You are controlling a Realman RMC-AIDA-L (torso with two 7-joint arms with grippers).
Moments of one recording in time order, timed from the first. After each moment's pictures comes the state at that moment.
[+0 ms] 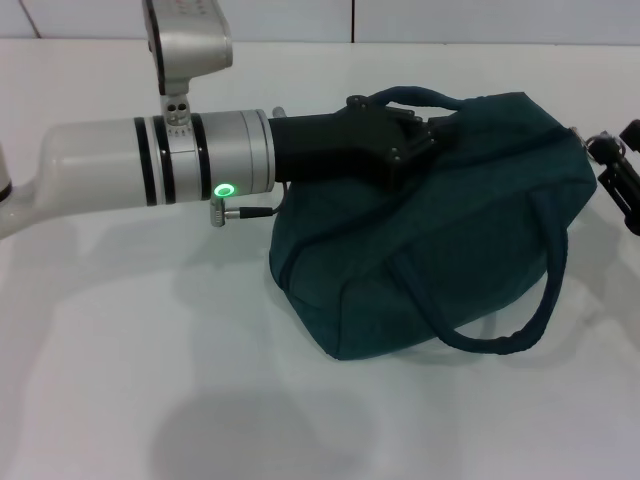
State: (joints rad) left arm -0.64 -2.09 1.35 0.58 1.33 1.22 -1.38; right arm 0.35 2.02 -2.09 -0.17 0.20 -1.45 0.61
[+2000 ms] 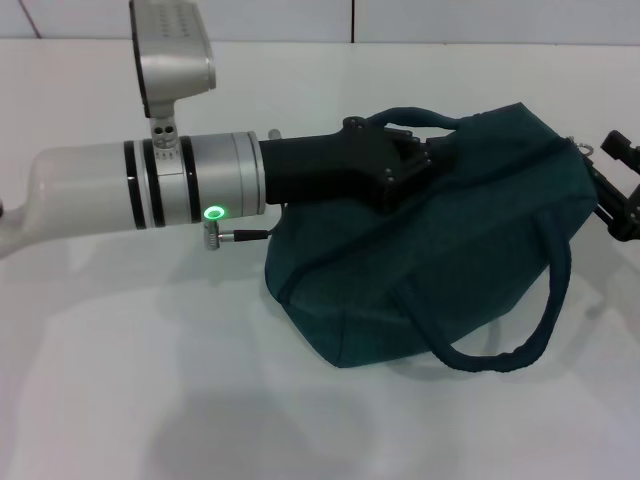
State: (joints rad) left arm -0.60 -2.10 1.36 0.58 1.31 1.28 -1.39; right arm 0.42 1.99 -2.04 -0.12 0.06 -1.39 0.60
